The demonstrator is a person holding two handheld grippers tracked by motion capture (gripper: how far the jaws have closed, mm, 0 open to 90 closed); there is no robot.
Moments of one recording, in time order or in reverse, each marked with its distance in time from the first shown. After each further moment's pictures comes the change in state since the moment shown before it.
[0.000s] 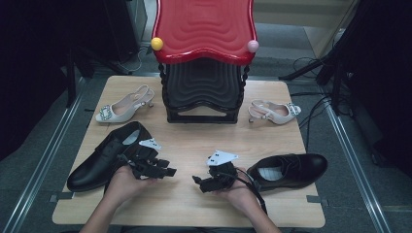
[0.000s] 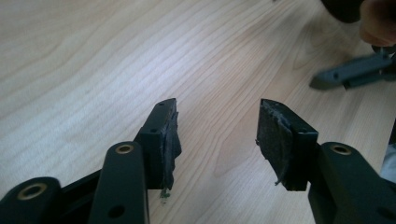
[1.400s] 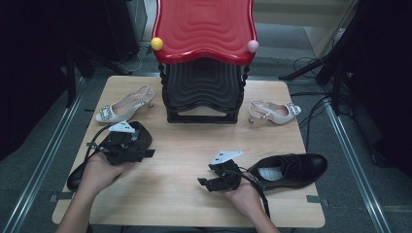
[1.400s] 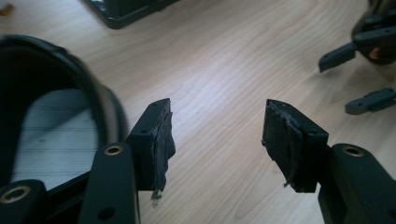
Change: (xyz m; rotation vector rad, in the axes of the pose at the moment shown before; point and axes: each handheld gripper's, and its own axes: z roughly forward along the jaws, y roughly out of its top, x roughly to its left) left arm 0.029 0.014 -0.076 -0.091 0.185 -0.006; right arm -0.011 -0.005 -0.009 0.102 0.081 0.090
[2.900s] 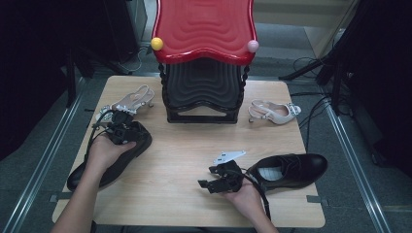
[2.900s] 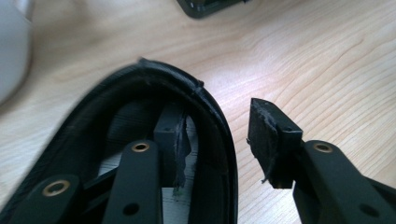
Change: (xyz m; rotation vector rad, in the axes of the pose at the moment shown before) left arm 0.050 0.027 0.039 0.131 0.103 -0.150; right arm 0.000 -0.003 -0.002 -0.002 0.063 0.055
